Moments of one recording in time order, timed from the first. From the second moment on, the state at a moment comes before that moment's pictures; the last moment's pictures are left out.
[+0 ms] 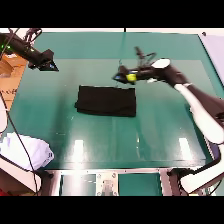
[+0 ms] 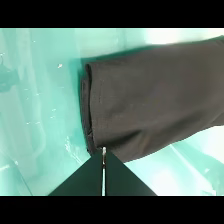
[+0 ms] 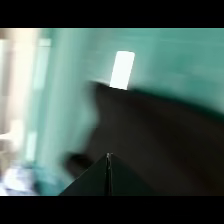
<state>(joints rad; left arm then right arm) 0.11 -1.81 2.08 1.05 -1.66 -1.47 0.20 -1.72 1.47 -0.57 0.97 1.35</state>
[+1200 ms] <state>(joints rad) 0.11 -1.81 2.08 1.10 -1.65 -1.47 -0.13 -1.55 1.50 -0.46 1.07 1.35</state>
